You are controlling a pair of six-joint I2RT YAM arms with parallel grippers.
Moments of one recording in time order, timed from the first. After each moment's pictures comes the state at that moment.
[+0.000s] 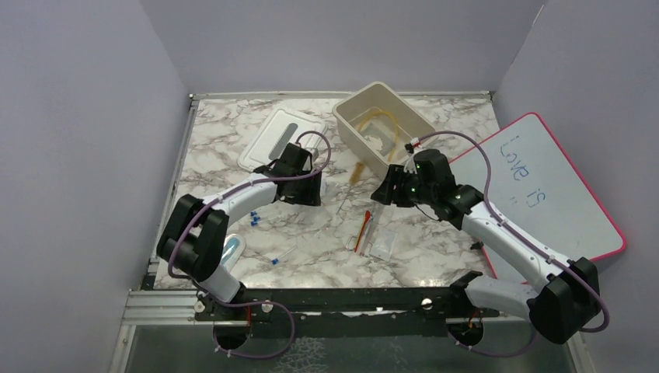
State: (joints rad) left arm -0.51 1.54 0.95 -0.37 0.15 -0.34; right arm 0.54 1.13 0.85 -0.38 -0.17 0.58
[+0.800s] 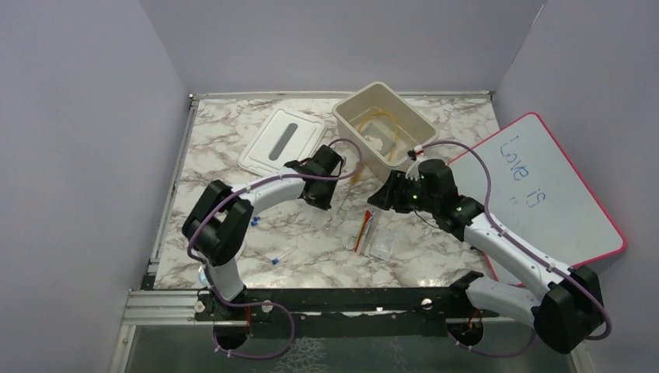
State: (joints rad) left arm -0.68 1.79 1.16 -0.50 0.02 -0.29; right arm 0.54 1.07 0.71 -0.23 -0.22 0.65
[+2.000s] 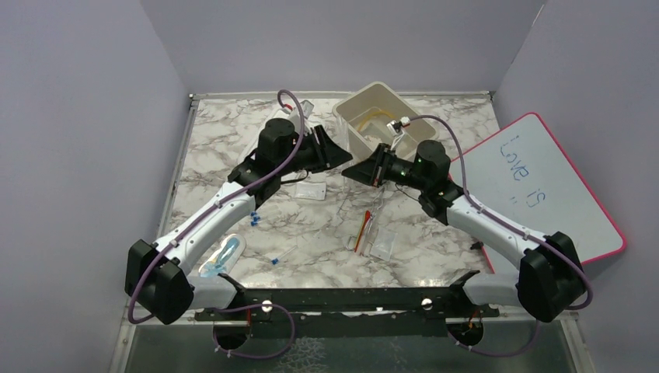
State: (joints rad) left arm -0.59 1.29 1.09 -0.08 0.34 -0.83; right arm 0.55 1.27 0.78 0.43 -0.59 0.81
